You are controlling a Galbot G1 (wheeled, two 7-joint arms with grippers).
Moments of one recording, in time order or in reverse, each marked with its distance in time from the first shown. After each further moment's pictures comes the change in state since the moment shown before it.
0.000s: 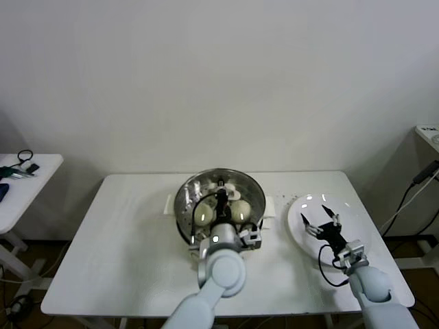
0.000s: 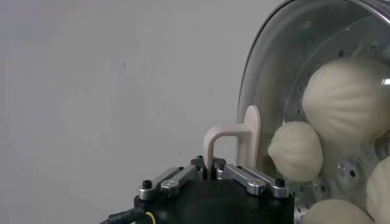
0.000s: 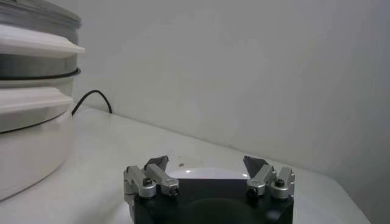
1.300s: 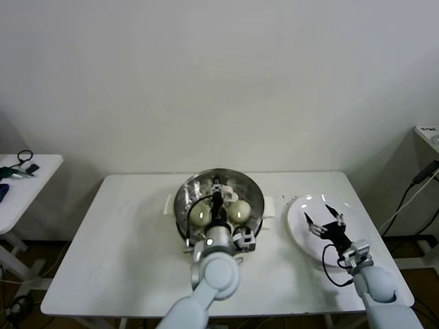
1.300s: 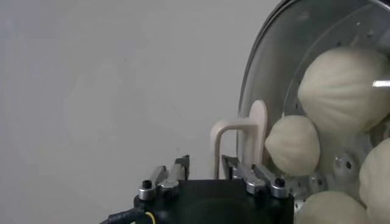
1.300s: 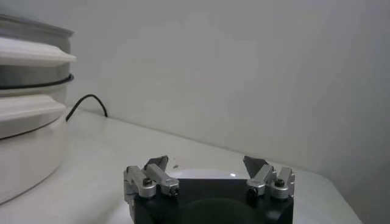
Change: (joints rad) left arm 0.022 0.042 -0.012 -0.017 -0.073 -0.001 -0.065; right arm -0.014 -0.003 0.039 0.015 0.023 -0.017 -0.027
